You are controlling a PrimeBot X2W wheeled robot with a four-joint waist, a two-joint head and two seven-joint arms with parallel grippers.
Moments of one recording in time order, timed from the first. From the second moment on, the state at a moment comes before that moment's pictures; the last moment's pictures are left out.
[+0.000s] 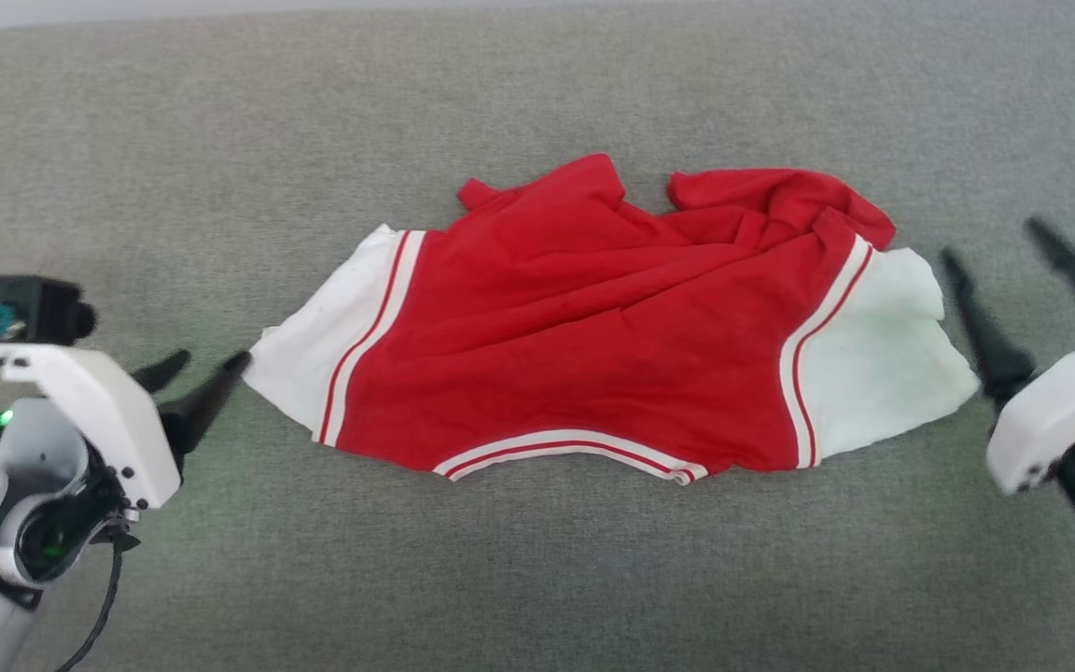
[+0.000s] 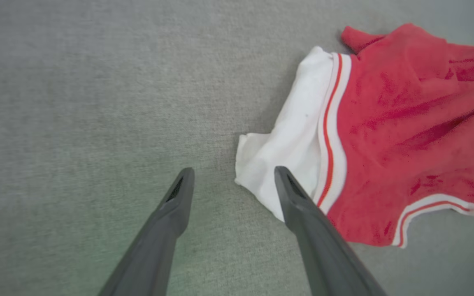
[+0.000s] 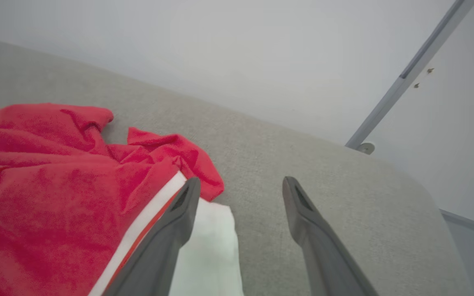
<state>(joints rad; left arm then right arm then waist) -0.50 0.78 -0.58 0.24 -1.16 -0.01 0.34 -0.29 -0.41 0.04 -0.06 0.27 0.13 0.25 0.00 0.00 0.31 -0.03</state>
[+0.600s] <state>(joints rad) -0.26 0.57 -0.43 0.11 -0.89 0.19 -0.26 -0.13 -1.00 0.37 -0.35 0.67 0.13 0.68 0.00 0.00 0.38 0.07</state>
